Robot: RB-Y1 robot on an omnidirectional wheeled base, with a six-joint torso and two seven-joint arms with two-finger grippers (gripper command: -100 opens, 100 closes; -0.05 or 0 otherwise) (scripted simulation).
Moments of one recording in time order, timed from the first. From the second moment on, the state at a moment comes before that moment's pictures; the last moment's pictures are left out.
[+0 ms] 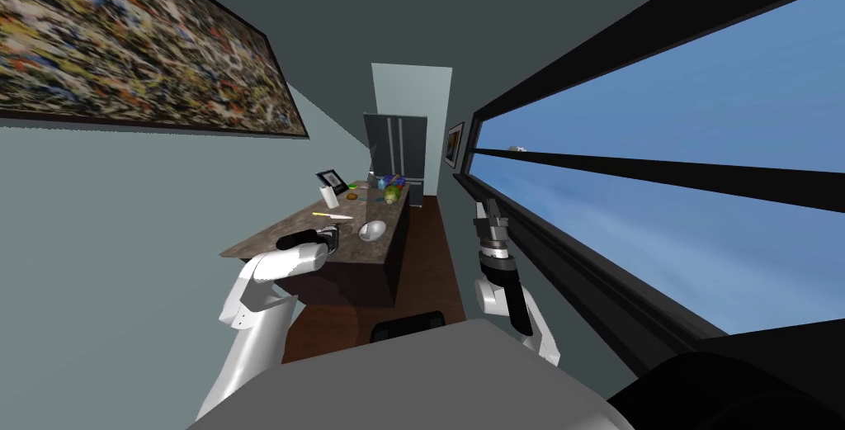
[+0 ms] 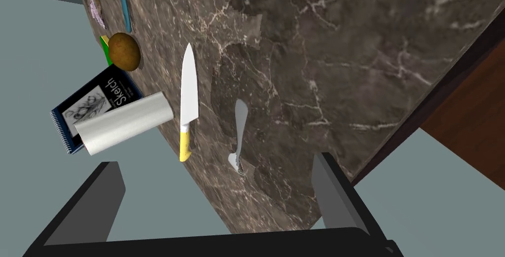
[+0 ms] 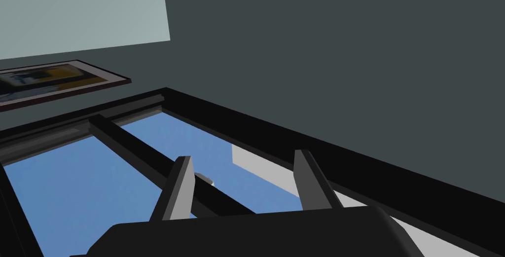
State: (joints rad) left arm -0.08 0.13 0.20 -2.10 -0.02 1.25 0.01; right arm 0.47 0.00 -0.07 -2.27 0.09 -0.54 -0.15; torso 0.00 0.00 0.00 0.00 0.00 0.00
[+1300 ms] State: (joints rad) left arm -0.19 0.14 0.25 -1.98 0.08 1.58 0.01; right arm 0.47 0.00 -0.07 -2.27 0.09 -0.54 -0.15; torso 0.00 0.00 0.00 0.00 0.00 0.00
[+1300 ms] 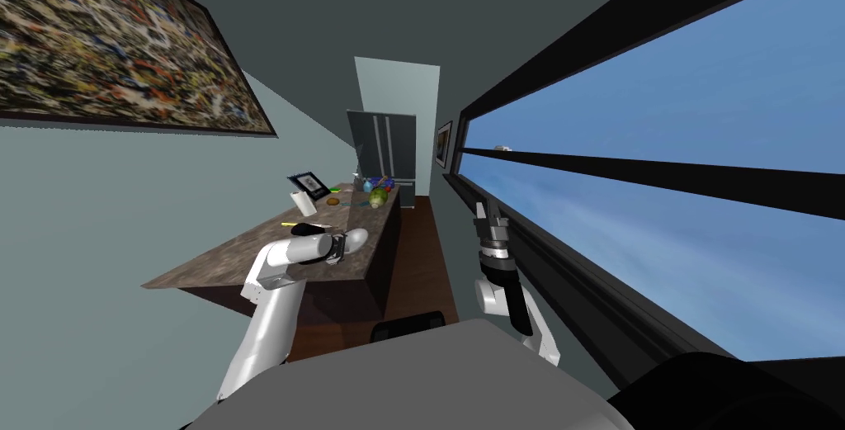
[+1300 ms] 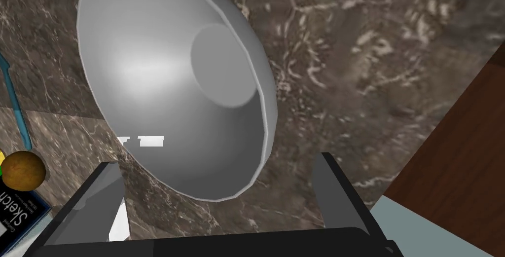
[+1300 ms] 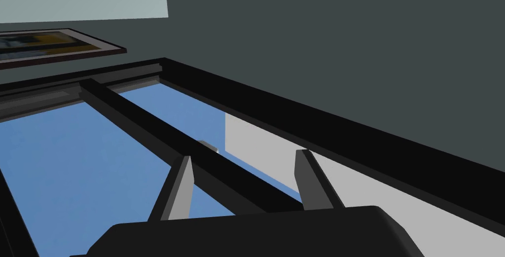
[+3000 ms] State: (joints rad) left arm -0.20 0.13 0.24 -1.90 0.09 1.60 0.01; right arm 0.47 0.00 -0.07 -2.27 0.09 -0.54 -0.15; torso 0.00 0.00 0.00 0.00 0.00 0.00
